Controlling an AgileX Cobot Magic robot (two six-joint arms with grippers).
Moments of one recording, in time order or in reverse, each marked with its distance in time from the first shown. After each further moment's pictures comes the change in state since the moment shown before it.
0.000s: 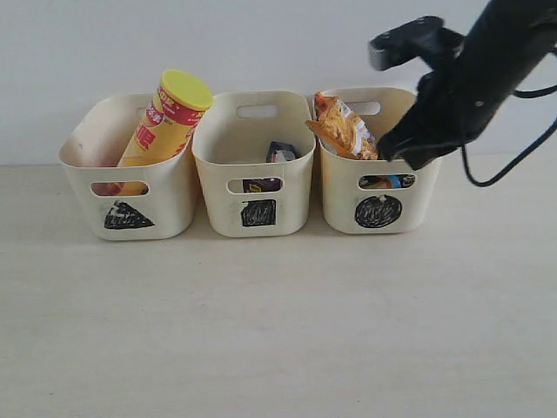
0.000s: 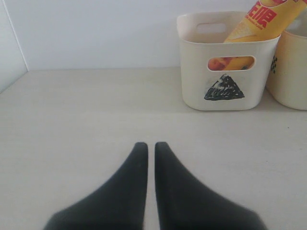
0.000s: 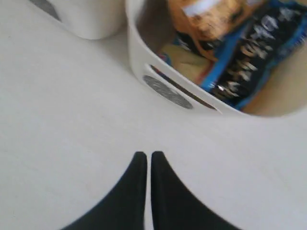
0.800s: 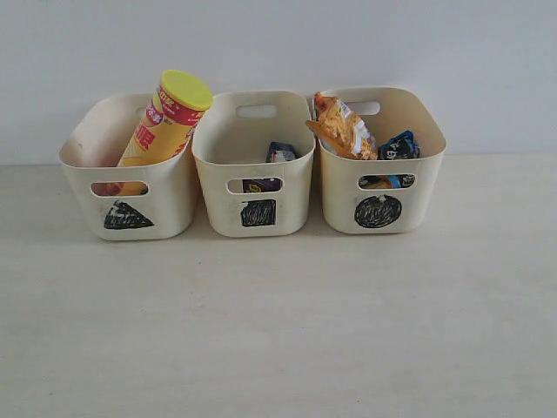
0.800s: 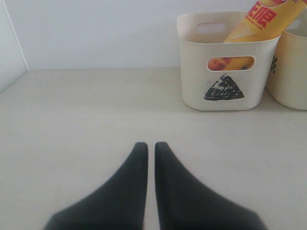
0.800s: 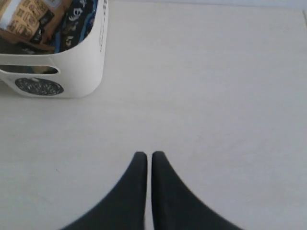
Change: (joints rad) left arm 0.000 0.000 0.000 0.000 0.000 0.000; right arm -0.339 -0.545 0.450 -0.008 -0.200 0.213
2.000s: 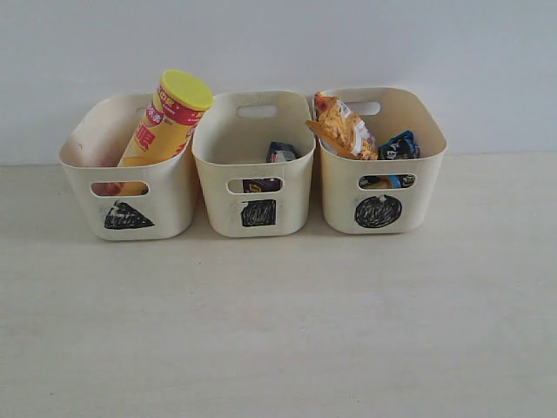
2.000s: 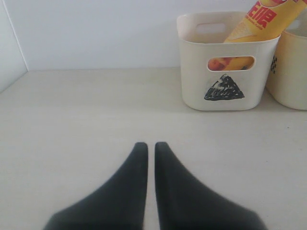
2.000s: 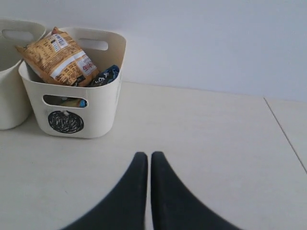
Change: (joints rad) left arm 0.000 0.000 0.000 0.000 0.000 0.000; right arm 0.000 -0.674 0.517 0.134 -0.287 -0.178
